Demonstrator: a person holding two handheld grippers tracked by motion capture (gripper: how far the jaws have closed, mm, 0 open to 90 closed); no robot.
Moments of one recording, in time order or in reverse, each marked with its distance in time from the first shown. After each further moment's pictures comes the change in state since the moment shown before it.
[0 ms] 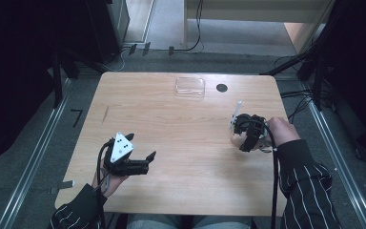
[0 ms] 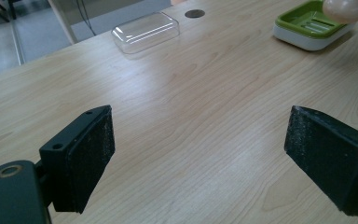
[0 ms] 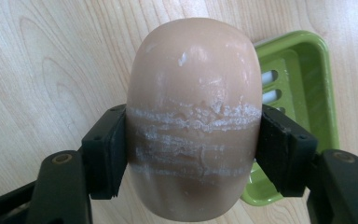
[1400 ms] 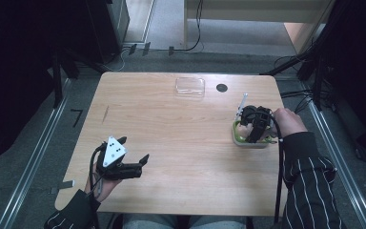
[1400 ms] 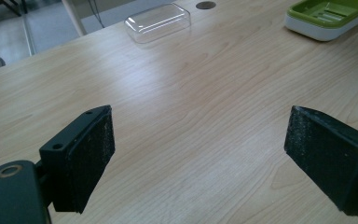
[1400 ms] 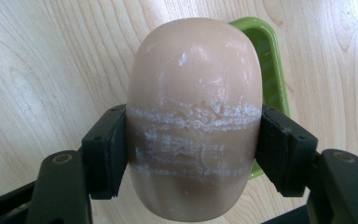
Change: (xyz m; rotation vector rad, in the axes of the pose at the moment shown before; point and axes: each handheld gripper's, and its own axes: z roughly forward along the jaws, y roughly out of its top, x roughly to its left) left arm 0.006 -0.011 -0.015 0.015 0.037 -0.009; right arm -0.029 -0.008 -0.004 0.005 -0.031 -0.015
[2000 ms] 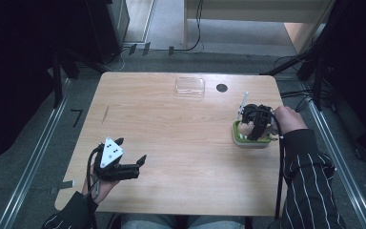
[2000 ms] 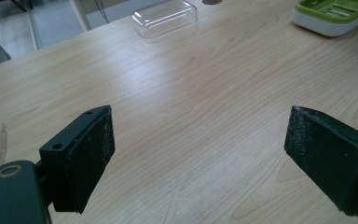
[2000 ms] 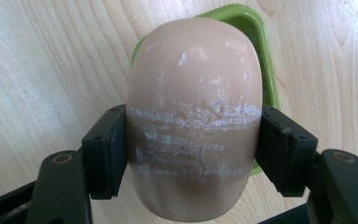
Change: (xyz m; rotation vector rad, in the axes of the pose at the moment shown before) left arm 0.004 -0.005 -0.004 0.011 0.019 -0.013; right arm -0.014 -0.003 0.012 0.013 -0.005 0.003
